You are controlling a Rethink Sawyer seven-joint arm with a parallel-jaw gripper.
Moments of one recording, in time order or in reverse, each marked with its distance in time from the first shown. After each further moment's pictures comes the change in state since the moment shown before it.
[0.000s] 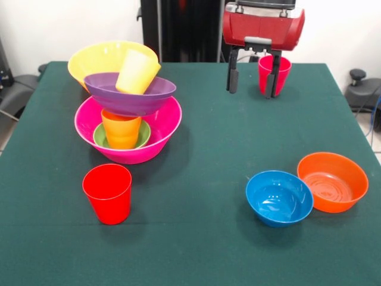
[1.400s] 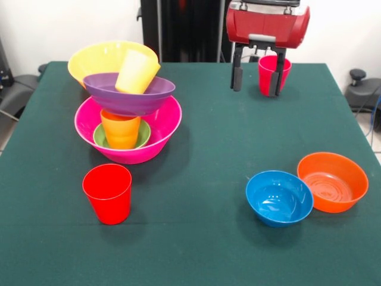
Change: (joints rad) arm 0.018 0.000 -0.022 0.000 0.041 0.000 0.000
